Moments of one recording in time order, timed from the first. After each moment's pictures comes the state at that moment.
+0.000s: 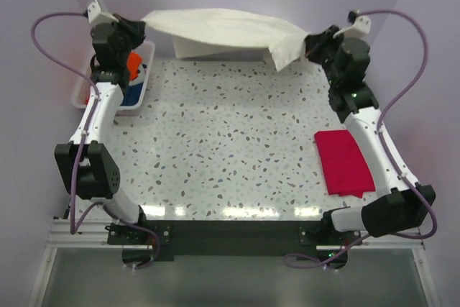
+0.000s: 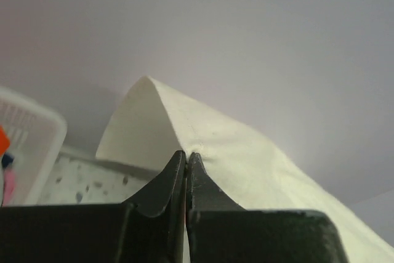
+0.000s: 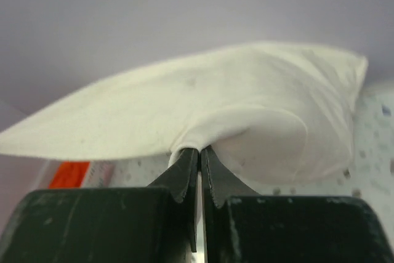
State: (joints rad) left arm 0.04 1.68 1.62 0.16 0.04 -0.67; right arm 0.21 1.39 1.53 -0.03 0.12 0.48
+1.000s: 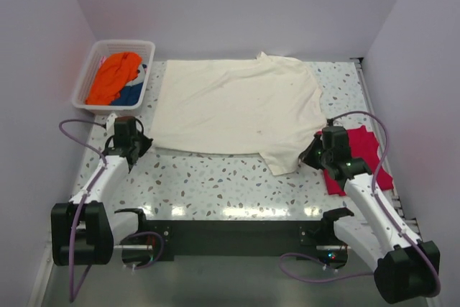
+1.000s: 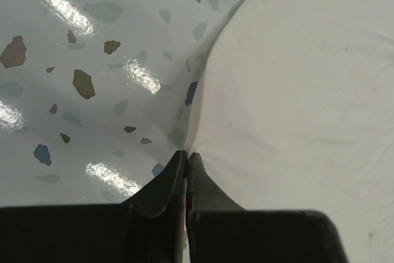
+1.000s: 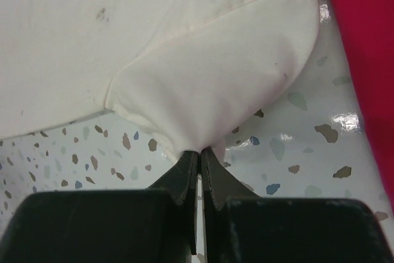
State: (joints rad) left arm 0.04 1.12 0.56 -0.23 -0.15 -0.84; right arm 0.21 0.87 0.58 -0.51 0.00 0.67
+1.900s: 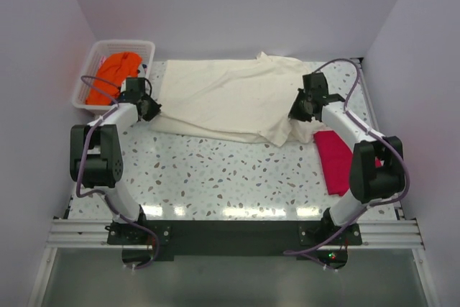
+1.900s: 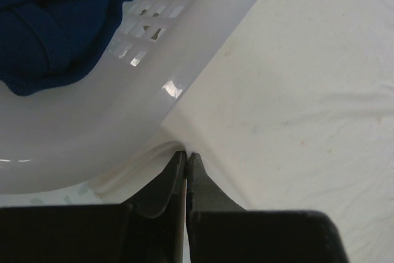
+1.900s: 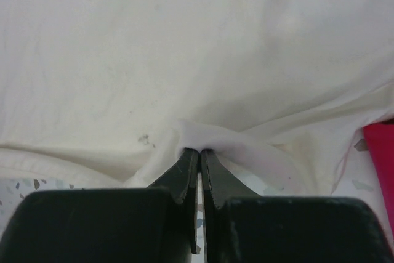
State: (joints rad) left arm 0.02 1.76 1.10 -0.21 -0.06 -0.77; right arm 0.20 1.62 1.18 -0.47 0.03 0.60
